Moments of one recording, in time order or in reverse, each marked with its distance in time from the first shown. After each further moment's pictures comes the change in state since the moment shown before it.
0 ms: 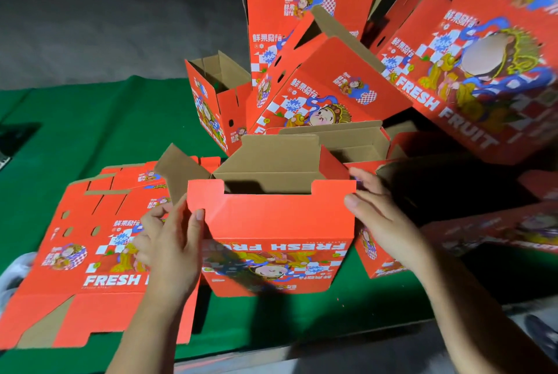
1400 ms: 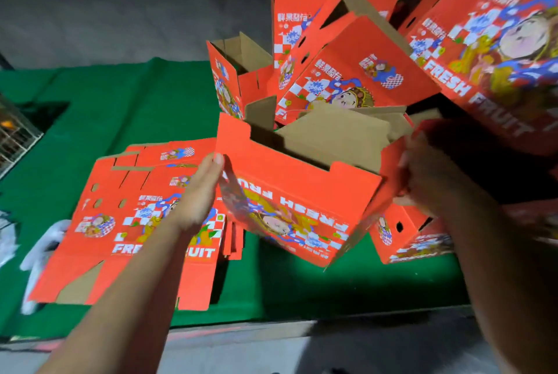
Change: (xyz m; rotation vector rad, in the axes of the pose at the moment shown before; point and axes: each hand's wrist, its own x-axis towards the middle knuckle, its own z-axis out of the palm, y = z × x) left_hand 0.068 -0.019 0.017 -0.545 -0.388 -0.068; right_hand 0.039 -0.043 -0.031 0.486 0.207 0.599
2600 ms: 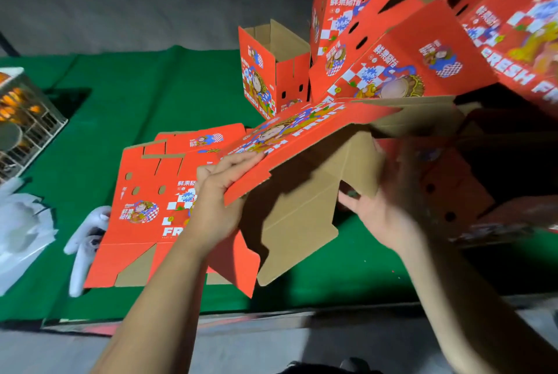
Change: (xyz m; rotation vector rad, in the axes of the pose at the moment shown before) left_hand -0.054 -0.004 -0.076 0.491 0.127 0.504; right_hand -0.040 0.081 0.158 0.228 -0.248 -0.235
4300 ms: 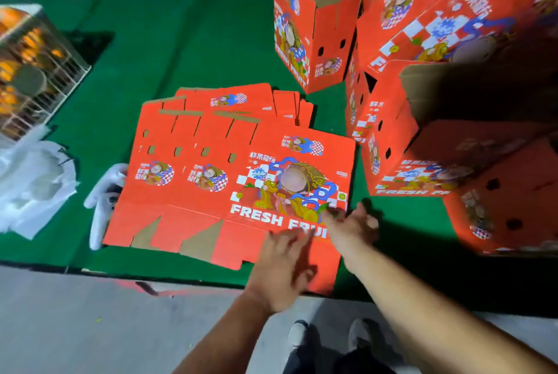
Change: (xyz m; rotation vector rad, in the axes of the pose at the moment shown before) left_hand -0.141 -0.065 0.118 0.254 -0.651 -0.194; right_hand 0.036 0.171 0.029 -0.791 0.288 0.562
